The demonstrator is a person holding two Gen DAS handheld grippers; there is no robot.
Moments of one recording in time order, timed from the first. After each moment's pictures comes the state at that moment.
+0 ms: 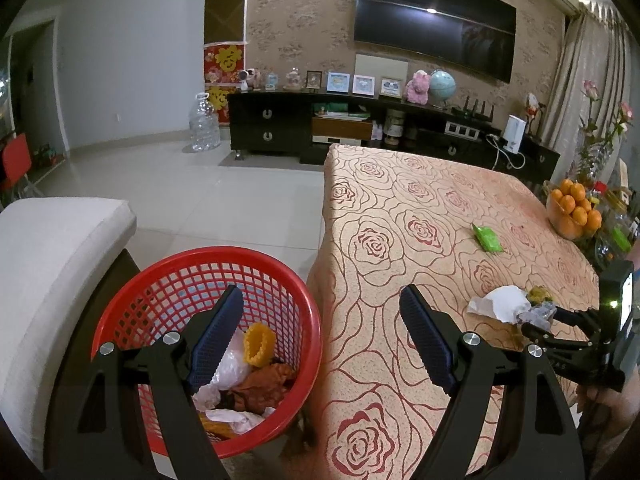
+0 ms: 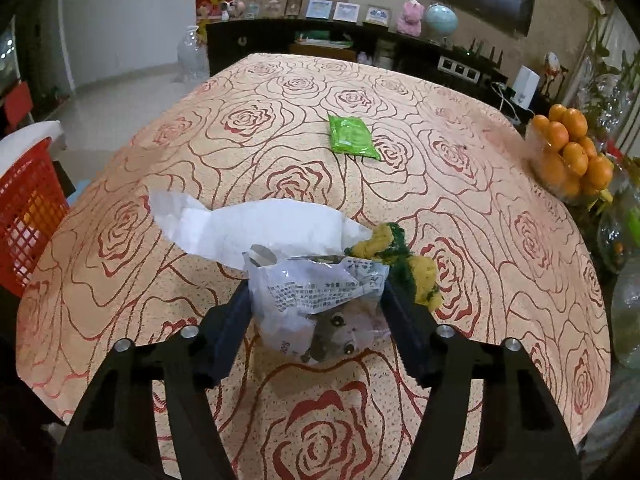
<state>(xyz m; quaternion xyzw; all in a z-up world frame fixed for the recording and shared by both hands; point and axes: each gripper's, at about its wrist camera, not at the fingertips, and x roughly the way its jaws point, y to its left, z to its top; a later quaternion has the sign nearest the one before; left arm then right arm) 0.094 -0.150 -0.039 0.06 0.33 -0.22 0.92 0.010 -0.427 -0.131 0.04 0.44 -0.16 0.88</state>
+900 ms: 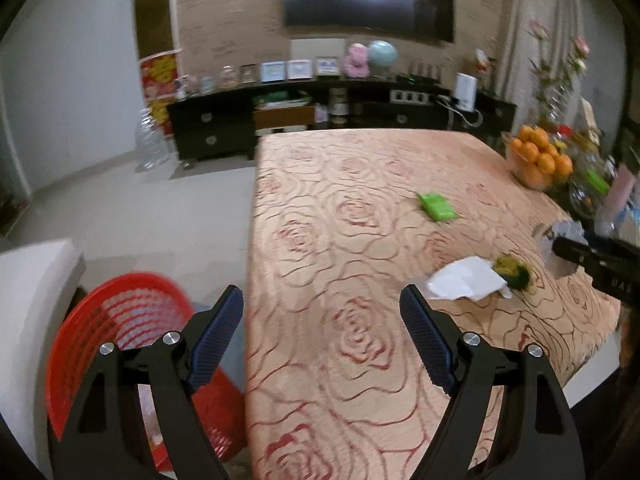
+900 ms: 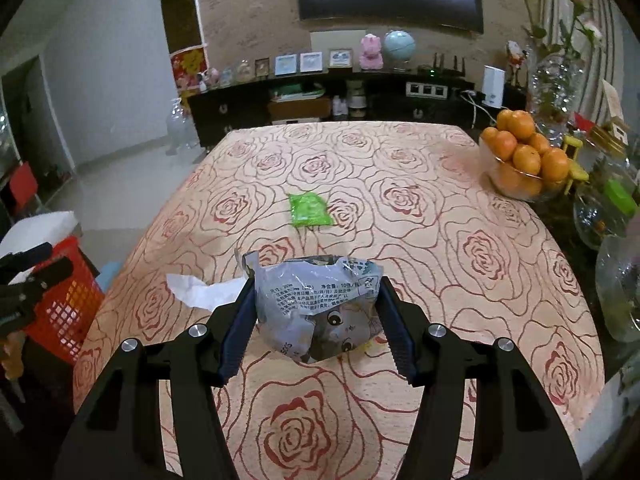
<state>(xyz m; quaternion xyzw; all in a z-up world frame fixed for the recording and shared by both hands) 0.081 -0.240 -0.058 0.14 0.33 -0.31 0.88 -0.040 -0.468 -0.061 0.12 0.34 -0.19 0.91</state>
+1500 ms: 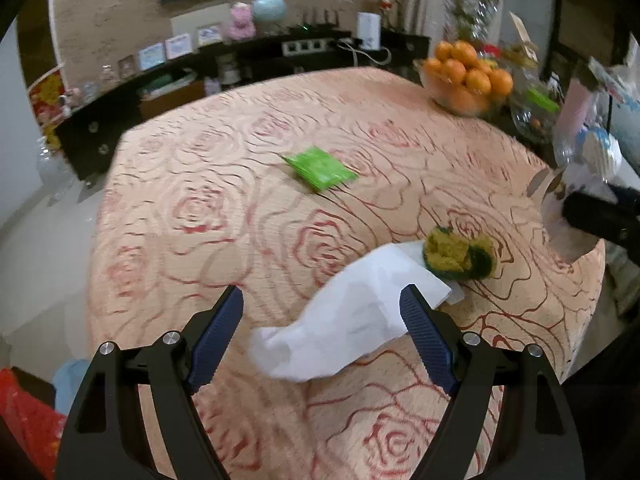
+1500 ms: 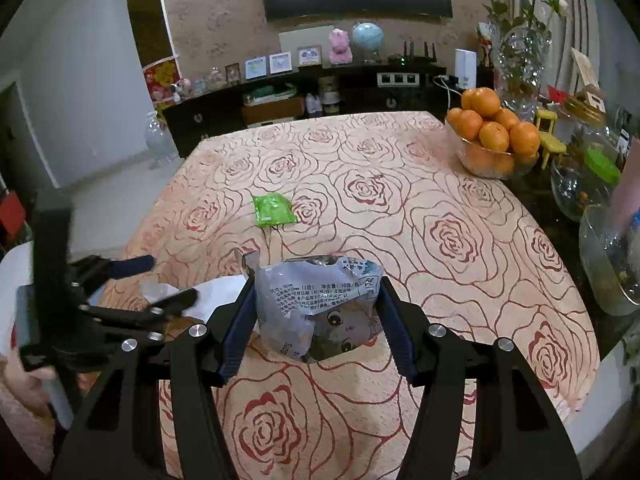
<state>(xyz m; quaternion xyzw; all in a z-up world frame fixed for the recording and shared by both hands) 0.089 -0.386 -0.134 0.22 0.37 -0.44 0.79 -0.057 -0.493 -0.067 0.15 0.35 -0.22 0.90</state>
